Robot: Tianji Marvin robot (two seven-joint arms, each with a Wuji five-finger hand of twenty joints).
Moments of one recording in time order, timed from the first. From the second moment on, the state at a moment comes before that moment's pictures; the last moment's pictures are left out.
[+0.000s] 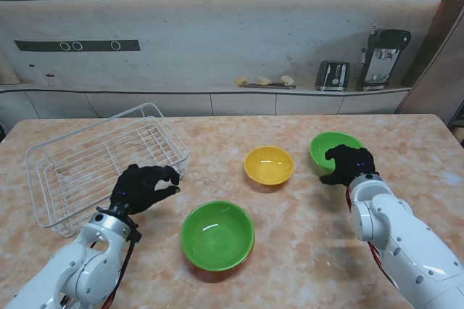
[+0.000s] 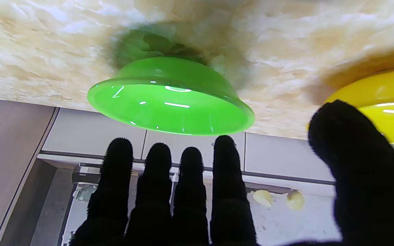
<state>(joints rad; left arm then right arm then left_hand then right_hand) 1.77 -1.09 -1.35 -1.81 1.00 -0.02 0.20 -1.36 -1.04 1.16 -1.39 -1.11 0.27 0.04 1.06 -0.23 -0.03 -0.08 0.65 -0.16 0.78 0.71 0.89 0.02 0.42 0.64 0.81 0.15 0.54 0.76 0.41 0.25 1.17 0.54 0.27 -0.62 0.82 -0.05 0.46 -0.10 0.45 0.49 0.46 -0.08 0.42 0.28 0.53 -0.08 0.23 0.21 0.33 0.00 0.82 0.18</state>
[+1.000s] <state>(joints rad) 1.77 -1.09 -1.35 -1.81 1.00 -0.02 0.20 -1.11 -1.08 0.90 -1.00 -0.92 0.30 -0.19 1.06 -0.23 -0.03 -0.08 0.65 -0.16 0.78 0.71 0.89 0.02 0.42 0.64 0.81 0.15 0.54 0.76 0.40 0.25 1.16 0.54 0.48 -0.80 1.21 -0.12 0.69 -0.30 0.80 0.48 0.81 -0.17 0.61 0.35 0.88 -0.12 0.49 0.29 0.61 -0.01 1.04 0.20</state>
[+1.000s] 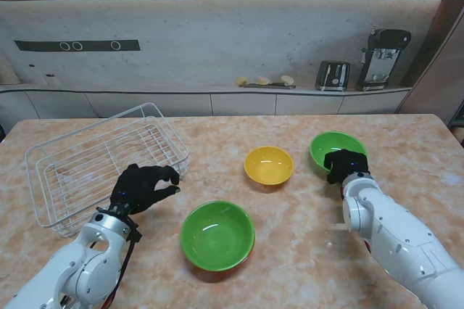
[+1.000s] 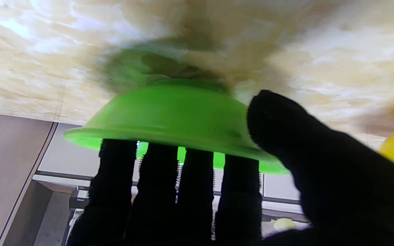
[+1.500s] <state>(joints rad) 1.77 -1.09 -1.35 -1.81 1.00 -0.02 0.20 -1.09 -1.10 0.89 -0.94 -0.89 0.30 -0.30 1.06 -0.23 -0.03 -0.08 0.65 -0.16 0.78 0.71 0.89 0.02 0.42 0.64 0.81 0.15 0.54 0.76 0.40 0.25 1.16 0.54 0.67 -0.87 1.17 -0.20 0.83 -0.29 0.87 0.58 1.07 -0.23 0.75 0.57 1.05 -0.13 0.80 0.42 0.71 0.00 1.24 0.12</state>
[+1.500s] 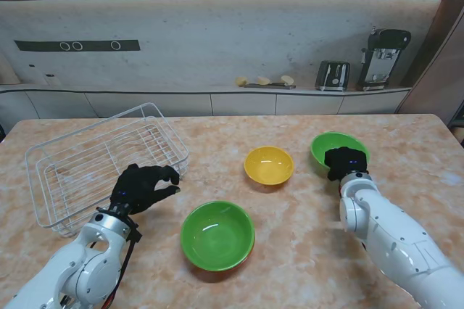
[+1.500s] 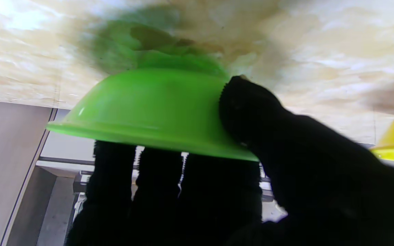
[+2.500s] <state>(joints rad) 1.77 -1.09 -1.35 -1.81 1.00 -0.02 0.20 -1.34 -1.08 1.17 -1.32 -1.13 0.22 -0.36 1.06 -0.23 -0.03 -0.08 0.65 -0.16 0.78 0.71 0.89 0.02 0.42 0.64 0.81 0.15 0.54 0.76 0.40 0.25 1.16 0.54 0.67 -0.87 1.17 -0.21 0.87 -0.26 0.87 0.74 1.07 -0.24 0.87 0.81 1.01 -0.15 1.00 0.59 0.72 0.00 1.31 0.22</state>
